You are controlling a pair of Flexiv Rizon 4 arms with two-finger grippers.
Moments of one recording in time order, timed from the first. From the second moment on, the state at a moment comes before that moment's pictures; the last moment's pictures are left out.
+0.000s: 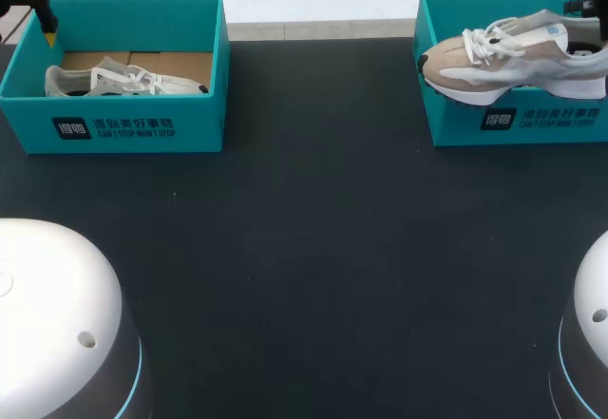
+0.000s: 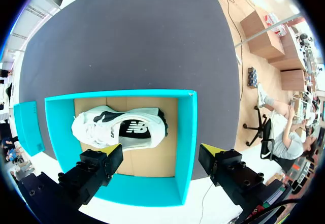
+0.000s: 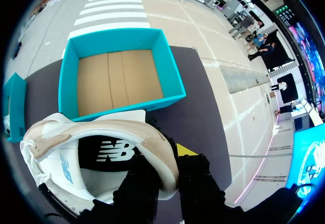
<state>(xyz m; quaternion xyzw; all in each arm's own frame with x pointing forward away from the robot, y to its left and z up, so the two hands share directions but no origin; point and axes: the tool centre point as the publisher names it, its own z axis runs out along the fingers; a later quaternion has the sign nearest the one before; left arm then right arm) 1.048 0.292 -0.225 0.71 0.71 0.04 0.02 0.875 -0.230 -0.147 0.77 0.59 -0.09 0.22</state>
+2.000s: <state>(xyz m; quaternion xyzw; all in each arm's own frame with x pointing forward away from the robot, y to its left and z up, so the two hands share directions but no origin) 1.049 0.292 -0.225 0.71 0.71 0.04 0.02 0.721 0.022 -0.234 0.75 0.63 -0.10 0.18</state>
